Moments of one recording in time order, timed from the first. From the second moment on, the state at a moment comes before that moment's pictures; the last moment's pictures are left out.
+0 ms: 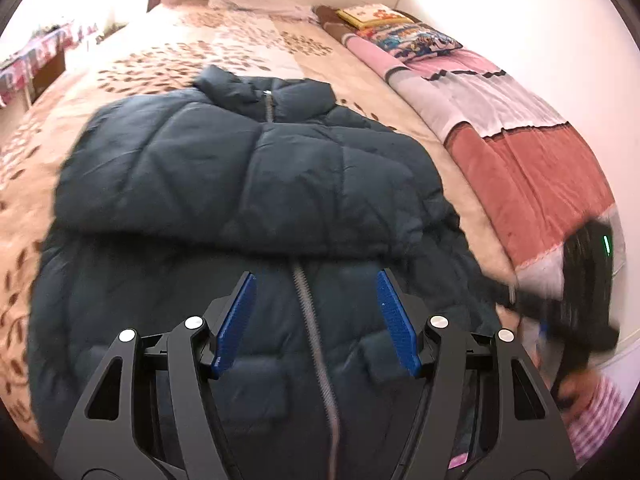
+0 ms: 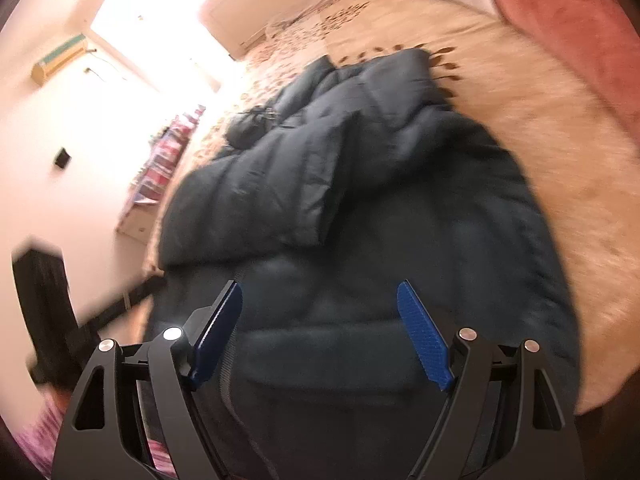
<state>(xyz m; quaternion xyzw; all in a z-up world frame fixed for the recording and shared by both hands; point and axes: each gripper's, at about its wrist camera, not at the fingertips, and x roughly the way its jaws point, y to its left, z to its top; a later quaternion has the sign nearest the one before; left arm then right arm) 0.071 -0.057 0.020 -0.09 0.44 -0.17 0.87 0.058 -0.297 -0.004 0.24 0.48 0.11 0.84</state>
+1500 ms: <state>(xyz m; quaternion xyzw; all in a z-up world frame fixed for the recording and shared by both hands) -0.045 0.119 -0.032 -0.11 0.53 0.03 0.84 -0.051 -0.343 0.000 0.12 0.56 0.04 0.82</state>
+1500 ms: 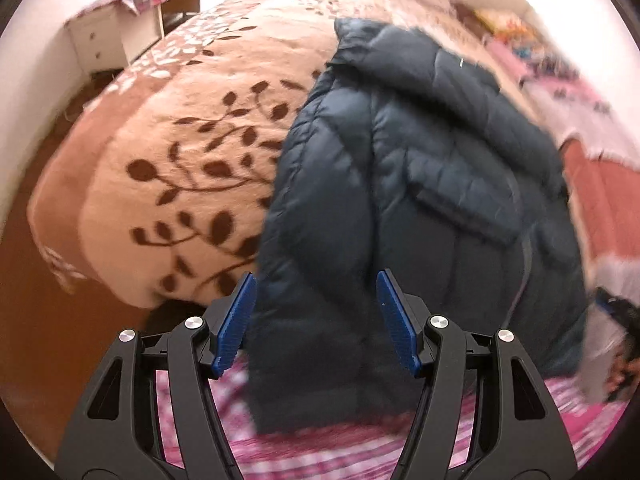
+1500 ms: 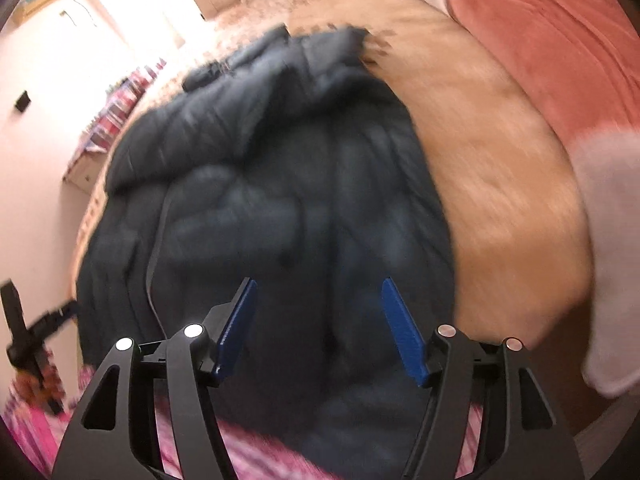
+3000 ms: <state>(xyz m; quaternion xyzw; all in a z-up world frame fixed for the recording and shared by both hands) -0.077 0.166 0.064 -0.27 0.40 -0.16 0.86 -0.118 -0.388 0.058 0.31 0.45 0.13 0.82</state>
